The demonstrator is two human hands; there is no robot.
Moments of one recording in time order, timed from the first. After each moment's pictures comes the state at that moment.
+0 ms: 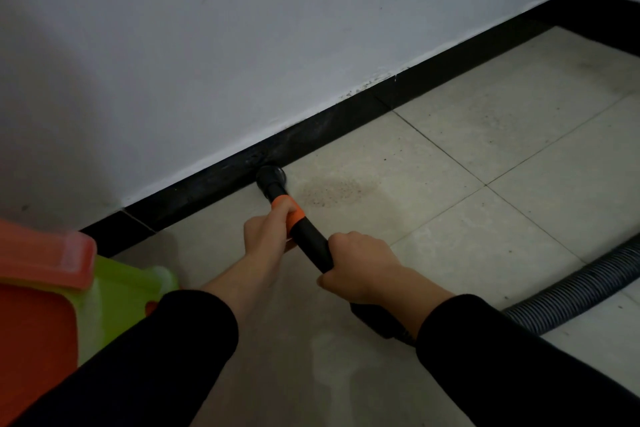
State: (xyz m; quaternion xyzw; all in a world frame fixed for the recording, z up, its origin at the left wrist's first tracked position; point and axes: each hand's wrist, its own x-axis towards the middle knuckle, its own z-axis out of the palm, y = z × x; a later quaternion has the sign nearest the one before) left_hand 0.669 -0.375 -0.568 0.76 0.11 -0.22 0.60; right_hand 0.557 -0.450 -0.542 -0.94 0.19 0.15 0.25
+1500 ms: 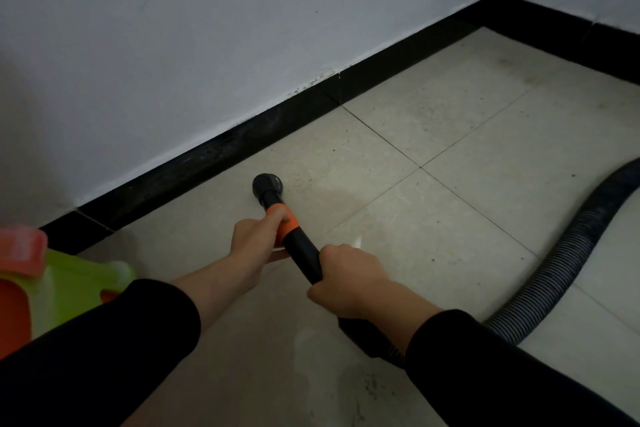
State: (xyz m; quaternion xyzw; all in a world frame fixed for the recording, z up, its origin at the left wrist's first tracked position) left_hand 0.599 -0.380 -0.554 0.78 0.03 -0.32 0.54; right_hand 0.471 -0.445 -0.528 -0.91 0.26 0.16 0.28
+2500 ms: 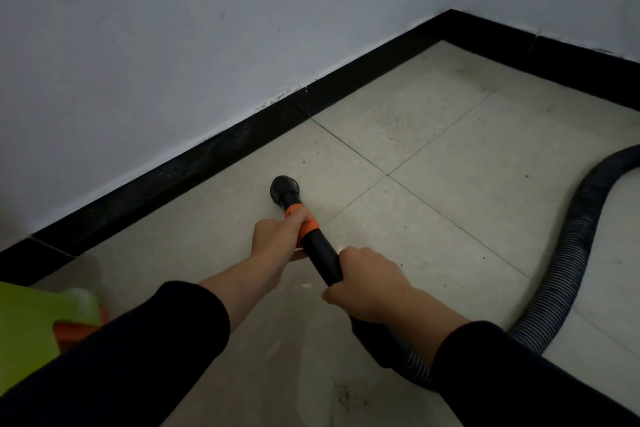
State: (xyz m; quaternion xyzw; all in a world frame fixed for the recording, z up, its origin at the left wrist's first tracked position) left_hand 0.554 -0.437 -0.550 0.76 -0.02 -0.35 0.54; right_hand 0.427 -0.483 -0.531 -0.88 0.35 0.15 0.29
